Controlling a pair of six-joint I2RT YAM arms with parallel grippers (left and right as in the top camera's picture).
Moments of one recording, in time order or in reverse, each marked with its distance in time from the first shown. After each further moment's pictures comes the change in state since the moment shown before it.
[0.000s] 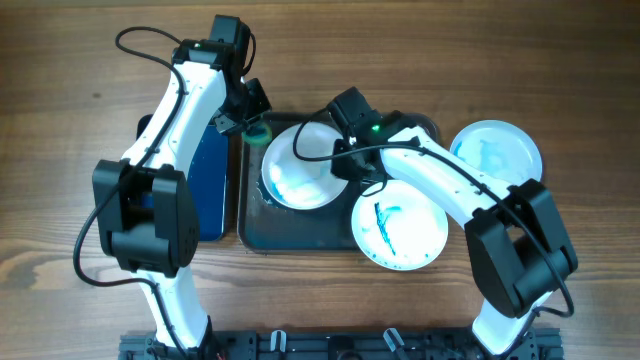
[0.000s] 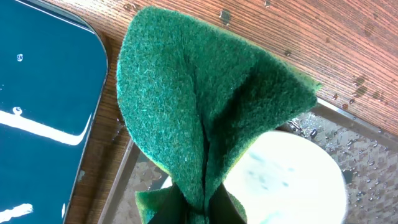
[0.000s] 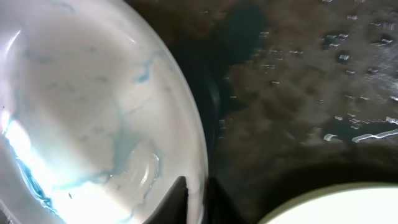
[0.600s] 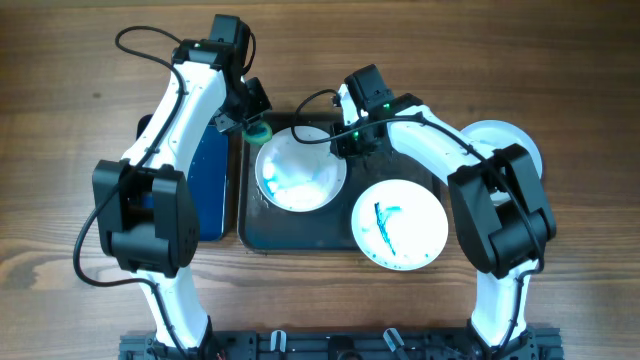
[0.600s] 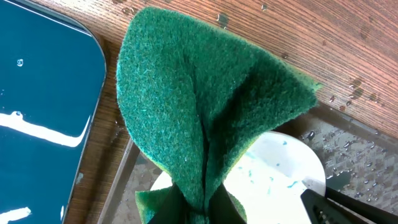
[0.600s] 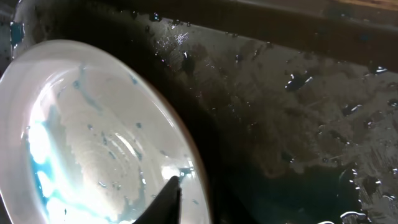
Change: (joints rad) left arm 0.000 0.000 0.000 0.008 0.000 0.000; right arm -0.129 0.185 0.087 0.196 -0.262 -0.420
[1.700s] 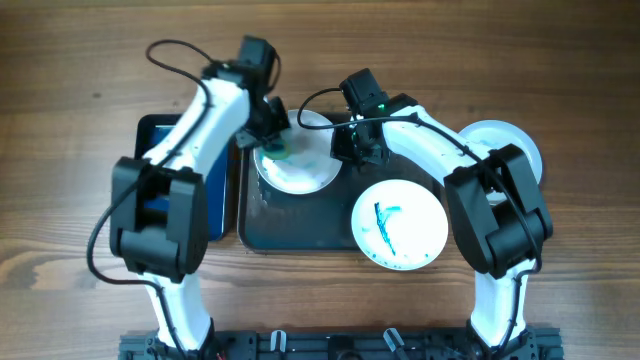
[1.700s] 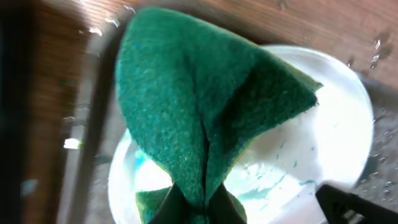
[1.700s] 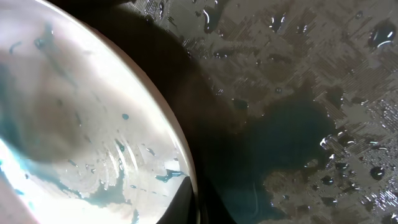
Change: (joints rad) left arm -0.092 -0.012 -0.156 0.140 -0.004 0.000; right arm 0.018 0.008 0.015 -0.091 0.080 0.377
